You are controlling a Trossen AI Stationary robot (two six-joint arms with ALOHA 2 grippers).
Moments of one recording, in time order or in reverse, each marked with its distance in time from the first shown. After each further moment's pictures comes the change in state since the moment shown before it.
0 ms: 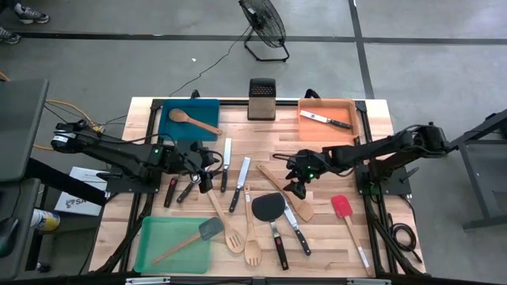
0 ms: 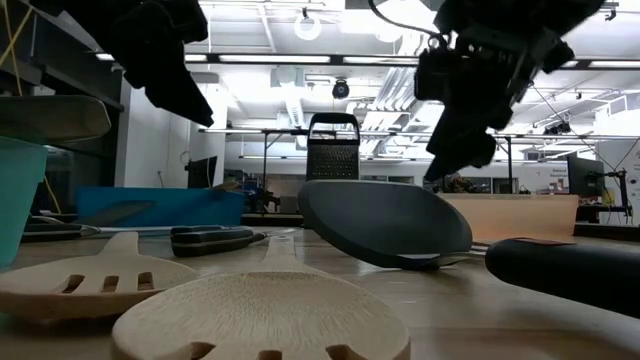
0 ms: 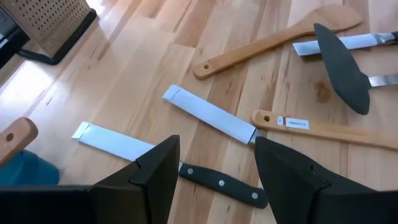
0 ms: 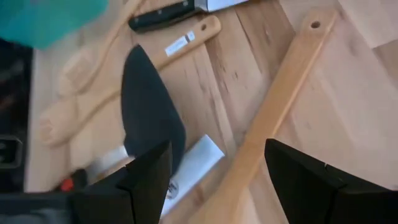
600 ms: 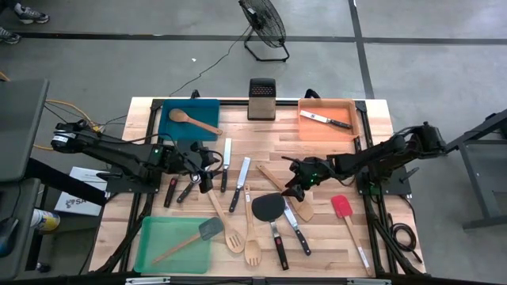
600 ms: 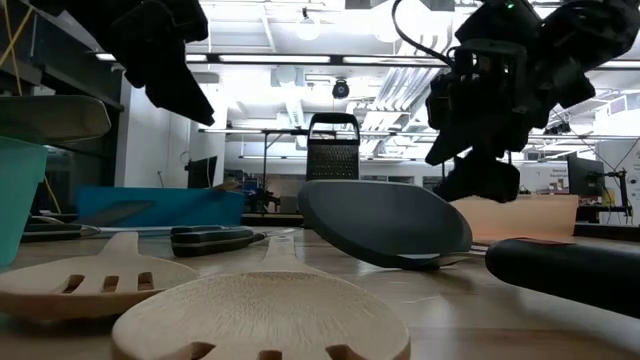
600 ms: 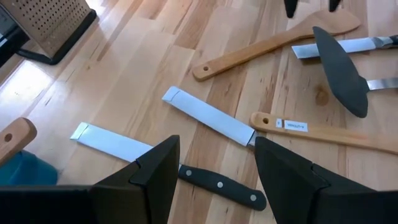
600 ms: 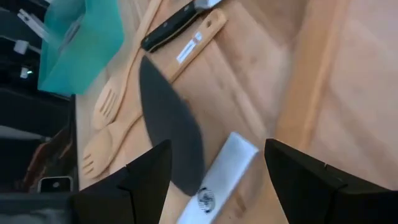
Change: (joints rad) left arm 0.000 0.000 0.000 0.007 0.001 -0.007; right arm 0.060 0.058 -0.176 0.390 -0.005 0.311
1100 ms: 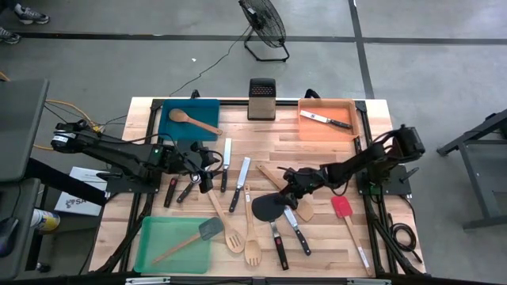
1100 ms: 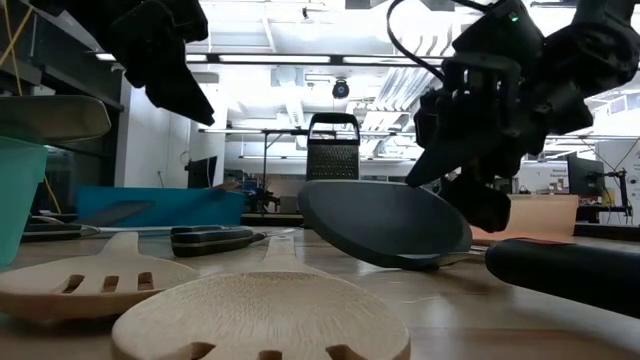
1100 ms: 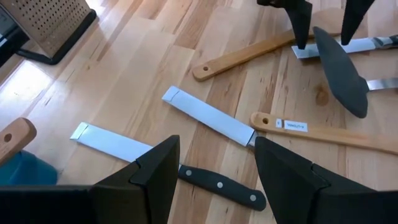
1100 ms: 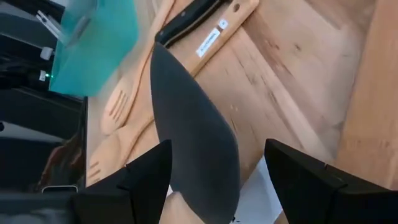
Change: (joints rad) left arm 0.000 0.000 0.000 0.000 0.001 0.000; right arm 0.074 0.218 0.001 0.299 0.036 0.061
